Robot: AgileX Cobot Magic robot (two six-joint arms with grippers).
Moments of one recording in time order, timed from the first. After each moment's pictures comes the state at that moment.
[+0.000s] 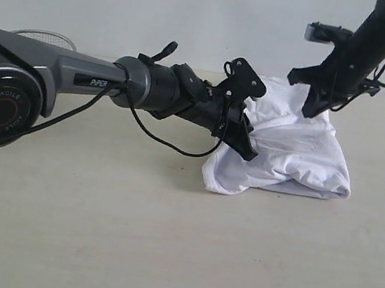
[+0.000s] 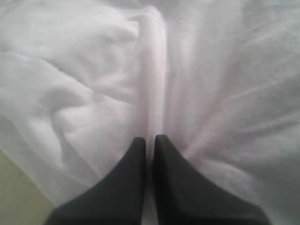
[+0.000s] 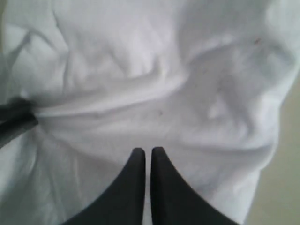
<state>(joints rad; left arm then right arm) -0.58 2.51 -1.88 -0.91 0.23 1.28 -0.06 2.41 -2.18 0.27 1.22 -0.28</state>
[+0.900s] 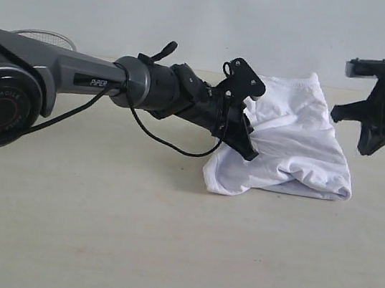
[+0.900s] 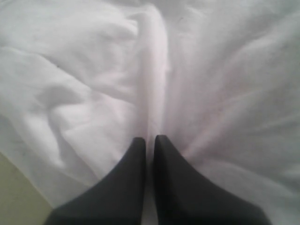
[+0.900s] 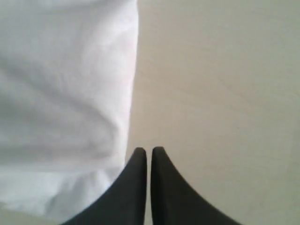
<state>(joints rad) -0.58 2.51 -1.88 -0.91 0.24 1.26 -0.13 2.19 -1.79 0.06 1.14 -0.19</state>
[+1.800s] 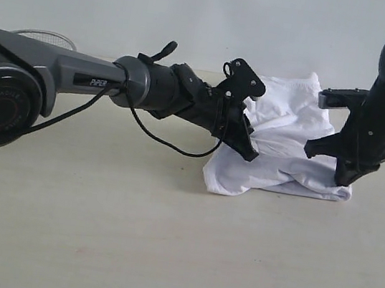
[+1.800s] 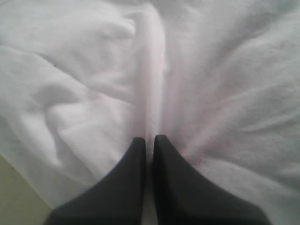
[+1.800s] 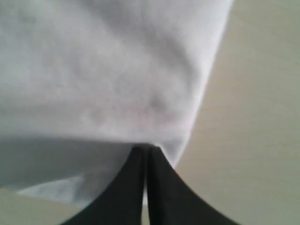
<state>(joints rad) -0.58 2.51 -1.88 -0.91 0.25 1.26 -0.04 2.11 -1.47 -0.01 0.93 -0.10</state>
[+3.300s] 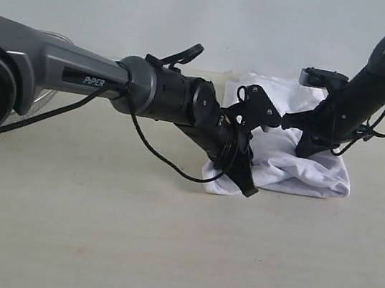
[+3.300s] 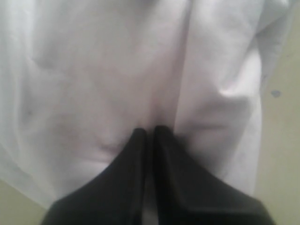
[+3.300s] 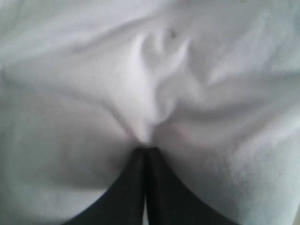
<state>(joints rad) -0.67 2.39 -1.70 -0.41 0.34 0.81 -0.06 2.27 -1.67 0.35 0.86 -0.38</state>
